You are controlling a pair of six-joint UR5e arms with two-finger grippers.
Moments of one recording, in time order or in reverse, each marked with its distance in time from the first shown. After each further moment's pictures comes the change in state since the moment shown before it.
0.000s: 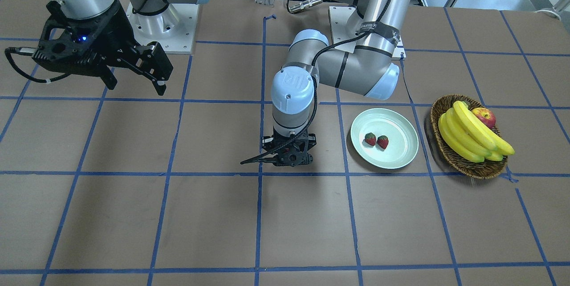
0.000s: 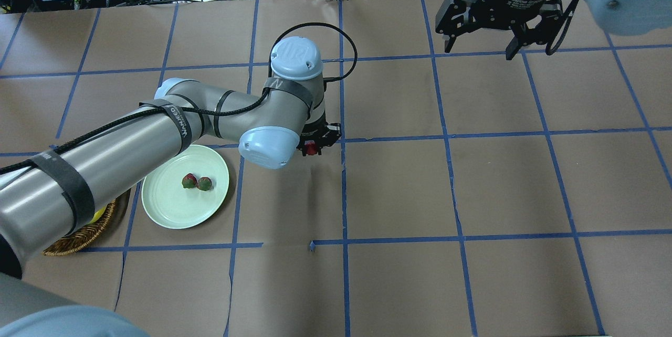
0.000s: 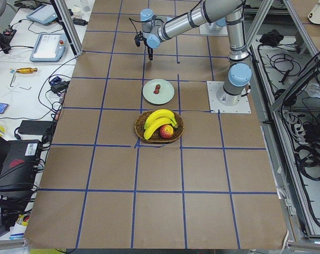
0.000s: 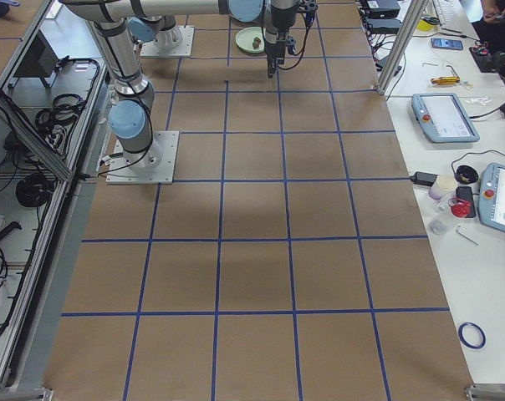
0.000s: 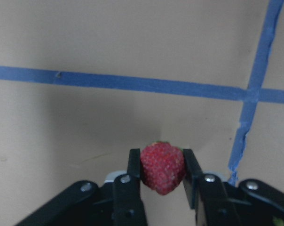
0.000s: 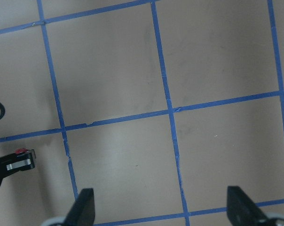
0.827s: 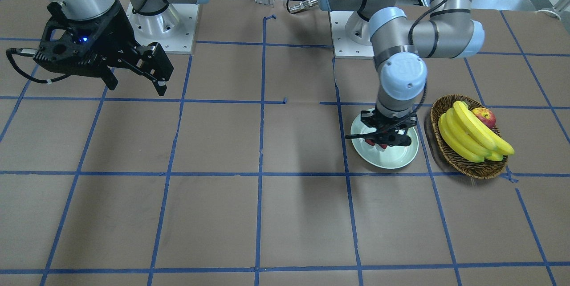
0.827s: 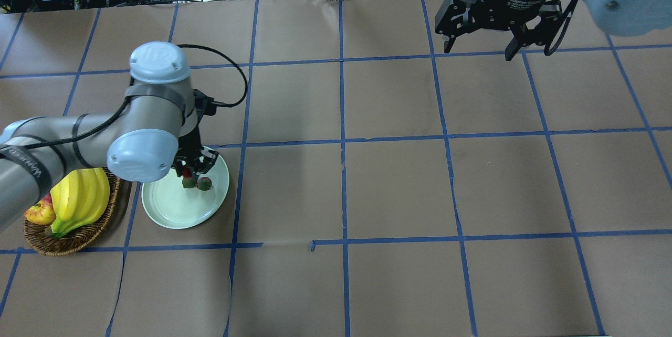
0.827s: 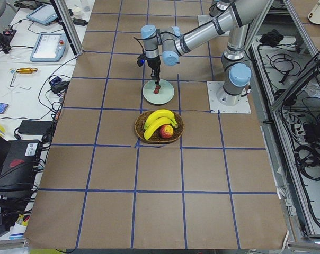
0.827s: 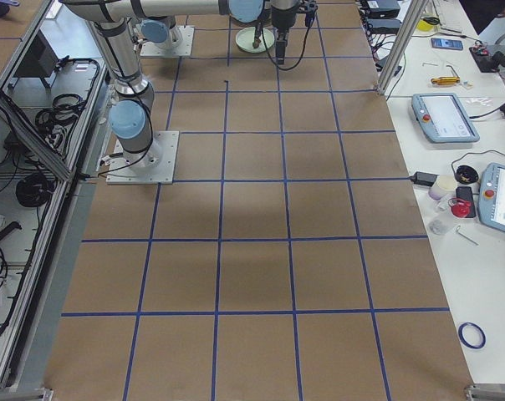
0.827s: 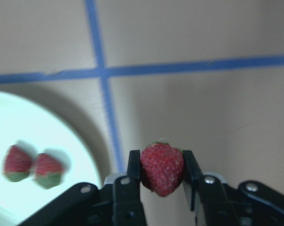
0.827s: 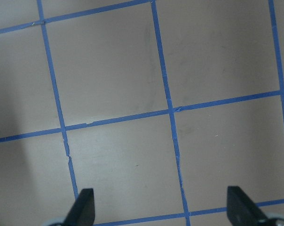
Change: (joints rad) left arm 0.418 0.250 -0.262 -0.120 0.220 0.627; right arm 0.000 0.000 0.004 -0.001 0.001 0.001
